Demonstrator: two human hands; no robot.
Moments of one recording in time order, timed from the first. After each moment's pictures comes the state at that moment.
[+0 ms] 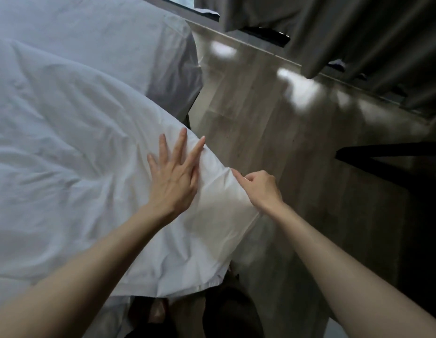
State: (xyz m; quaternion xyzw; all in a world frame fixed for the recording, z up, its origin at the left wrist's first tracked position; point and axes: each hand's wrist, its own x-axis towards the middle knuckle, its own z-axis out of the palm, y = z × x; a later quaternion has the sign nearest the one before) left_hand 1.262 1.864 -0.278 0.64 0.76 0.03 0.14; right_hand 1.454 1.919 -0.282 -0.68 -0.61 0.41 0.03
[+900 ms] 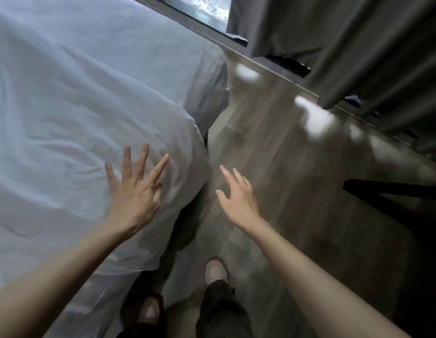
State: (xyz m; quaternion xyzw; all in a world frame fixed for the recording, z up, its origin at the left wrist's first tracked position) left_hand 1.176 1.797 -0.258 0.59 0.80 -0.01 0.03; right_hand 1.394 1.893 -0.255 -0.54 -0.74 0.39 -0.01
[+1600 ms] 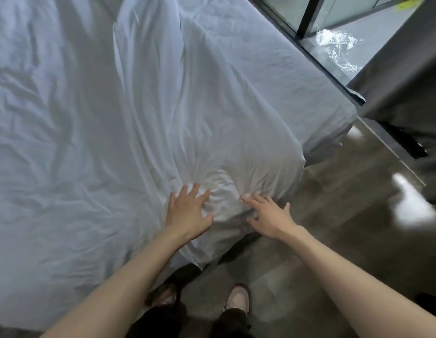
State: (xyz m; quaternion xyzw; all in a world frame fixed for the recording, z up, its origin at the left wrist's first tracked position) left_hand 1.130 1.702 -0.221 0.35 0.90 0.00 0.26; right_hand 1.253 1.878 -0.244 -0.25 -0.89 0.24 -0.28
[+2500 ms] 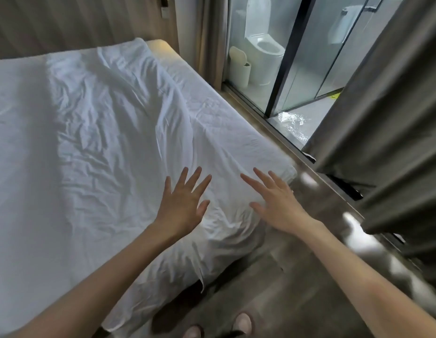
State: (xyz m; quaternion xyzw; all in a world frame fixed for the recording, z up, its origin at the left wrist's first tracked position) left_hand 1.162 1.628 0.104 0.44 0.89 0.05 0.07; right_hand 1.303 1.821 0.120 -0.20 -0.97 0.16 -0.06
